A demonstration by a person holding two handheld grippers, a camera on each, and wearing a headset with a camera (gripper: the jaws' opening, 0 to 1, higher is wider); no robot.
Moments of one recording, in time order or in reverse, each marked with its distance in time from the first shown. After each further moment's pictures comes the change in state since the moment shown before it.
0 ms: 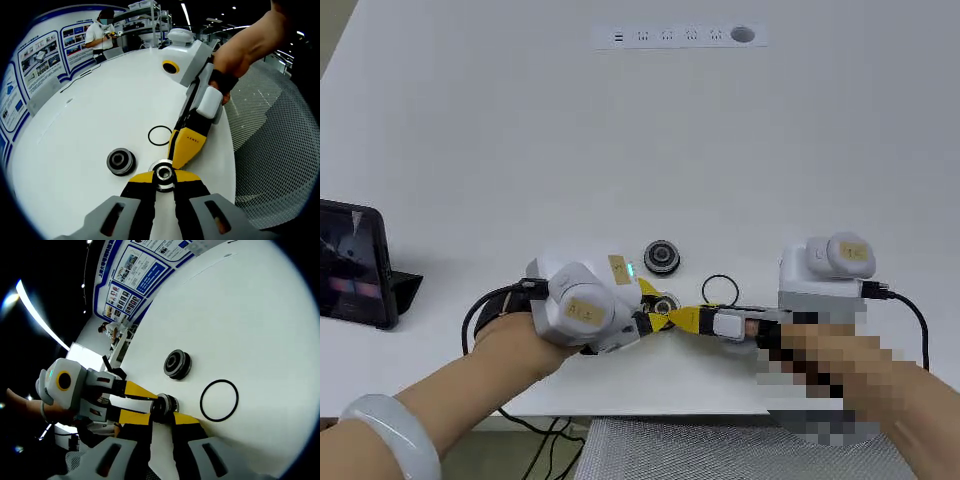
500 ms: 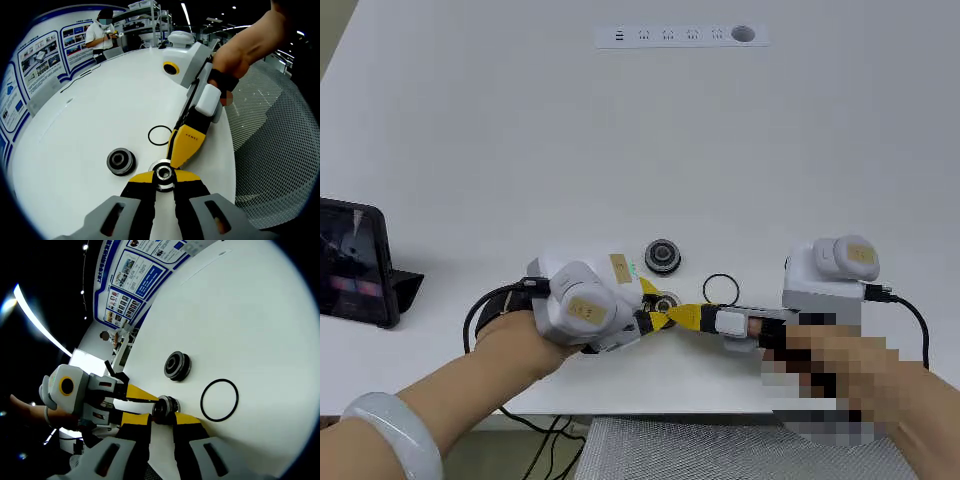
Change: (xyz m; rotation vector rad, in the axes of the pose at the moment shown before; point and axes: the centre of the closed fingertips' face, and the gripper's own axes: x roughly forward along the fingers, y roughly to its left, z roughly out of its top) left arm 0.001 0.000 0.000 0.005 0.004 0.001; right arm -0.001 0.002 0.002 0.038 -0.023 0.026
